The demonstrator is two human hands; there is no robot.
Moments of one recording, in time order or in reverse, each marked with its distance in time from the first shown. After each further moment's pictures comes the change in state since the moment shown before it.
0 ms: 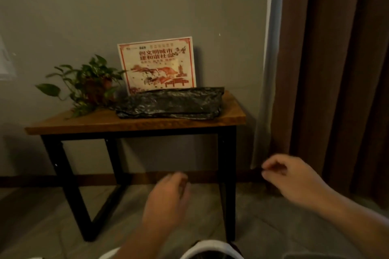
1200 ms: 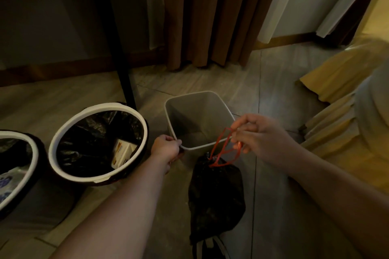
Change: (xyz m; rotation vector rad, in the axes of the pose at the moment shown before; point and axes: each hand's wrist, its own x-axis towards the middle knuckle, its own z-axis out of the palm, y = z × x) left_hand -0.237 0.128 0.264 -0.870 -0.777 -1.015; right_hand -0.276 0.158 -0.019 0.322 0.089 0.473
